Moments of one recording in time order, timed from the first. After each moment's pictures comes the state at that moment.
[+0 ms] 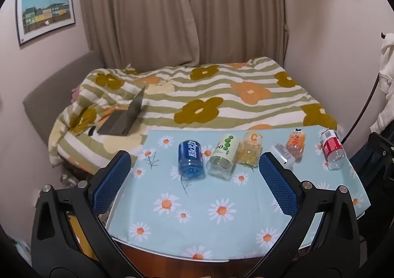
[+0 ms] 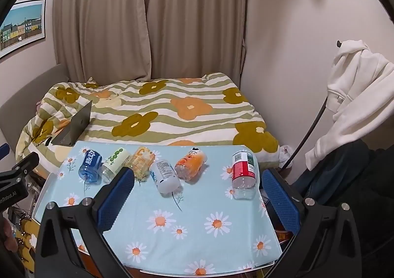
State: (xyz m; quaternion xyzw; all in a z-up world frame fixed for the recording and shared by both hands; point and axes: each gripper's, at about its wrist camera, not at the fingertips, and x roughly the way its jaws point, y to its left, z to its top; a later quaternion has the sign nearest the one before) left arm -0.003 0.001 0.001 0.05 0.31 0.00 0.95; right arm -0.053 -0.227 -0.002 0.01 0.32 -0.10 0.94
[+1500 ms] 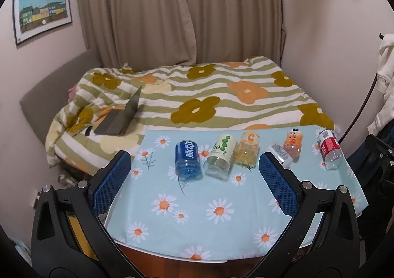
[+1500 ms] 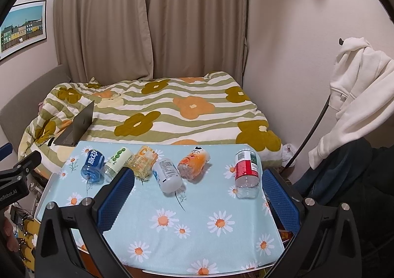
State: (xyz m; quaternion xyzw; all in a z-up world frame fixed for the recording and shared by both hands) left arm -0.002 -0.002 0.004 0.05 0.31 -0.01 0.95; right arm -0.057 -0.220 -0.006 0.01 0.32 -0.09 0.94
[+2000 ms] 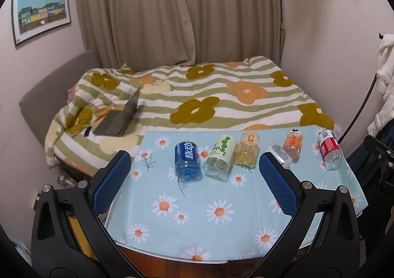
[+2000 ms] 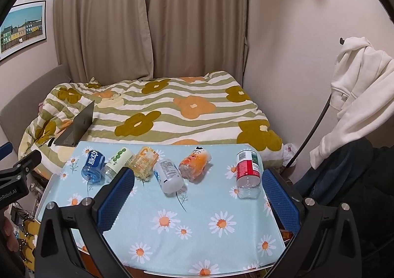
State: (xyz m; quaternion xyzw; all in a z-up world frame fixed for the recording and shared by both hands) left arm 0.006 0.000 0.003 0.05 0.31 -0.02 0.95; right arm -0.057 -0.218 -0.006 0.01 0.32 -0.09 0.94
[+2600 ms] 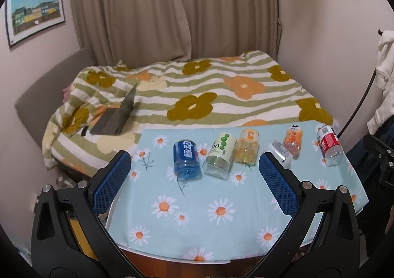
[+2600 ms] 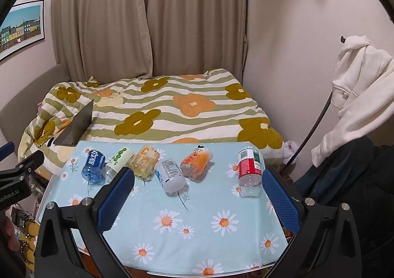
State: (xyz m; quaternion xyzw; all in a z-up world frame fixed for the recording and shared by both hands) left arm 0.018 0.006 0.002 0.06 0.33 -0.03 0.94; right arm -0.045 -0.213 -0.010 0.02 0.33 -0.09 0.94
